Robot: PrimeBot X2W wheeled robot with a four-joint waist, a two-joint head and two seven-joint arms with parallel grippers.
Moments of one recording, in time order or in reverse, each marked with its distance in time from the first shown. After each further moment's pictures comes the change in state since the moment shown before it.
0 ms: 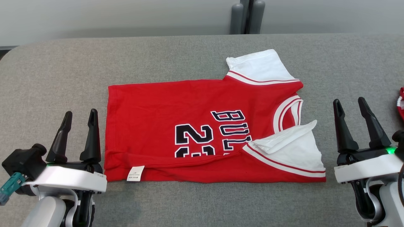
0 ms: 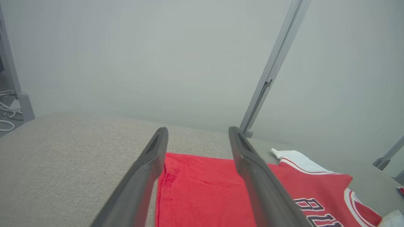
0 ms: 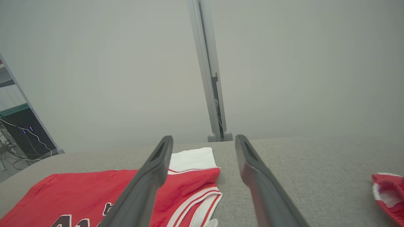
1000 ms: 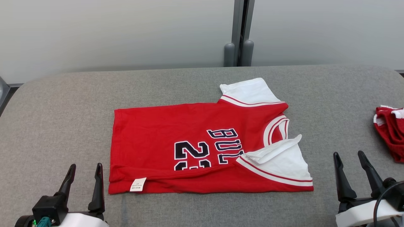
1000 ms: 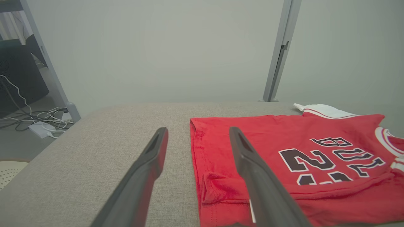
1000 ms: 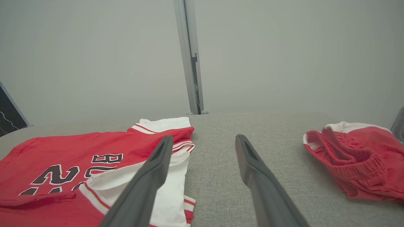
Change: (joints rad) left arm 0.213 -0.074 0.080 0.089 0.330 0.017 -0.004; right arm 0.229 0.060 -0.083 0.033 -0.155 0.000 -0.003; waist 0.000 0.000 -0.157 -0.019
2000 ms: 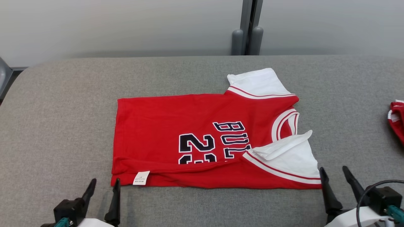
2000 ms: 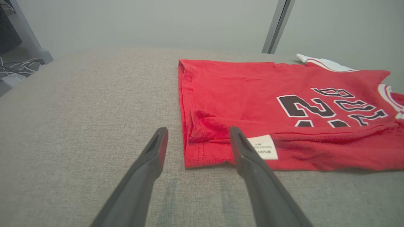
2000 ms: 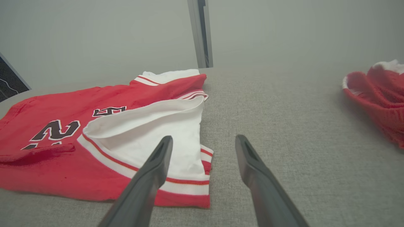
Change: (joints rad) left arm -0.013 -0.029 -0.067 0.105 -0.042 -0.054 0.040; right arm 0.010 0.024 0.032 0.076 0.000 0.000 0.040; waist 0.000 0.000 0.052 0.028
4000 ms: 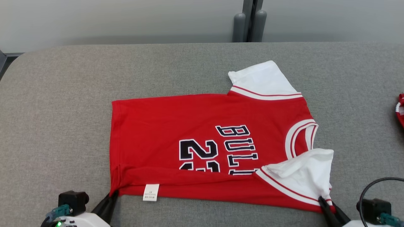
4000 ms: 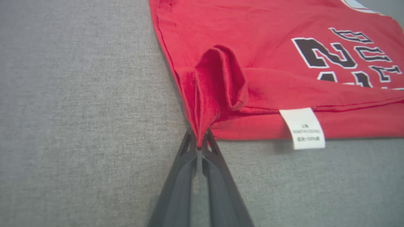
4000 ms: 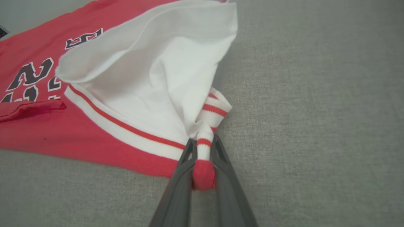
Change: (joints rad) left arm -0.084 0.083 -0.089 0.100 -0.144 -0.146 0.219; right arm 0.091 0.015 0.000 -0.067 0.070 0.001 0.295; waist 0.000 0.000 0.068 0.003
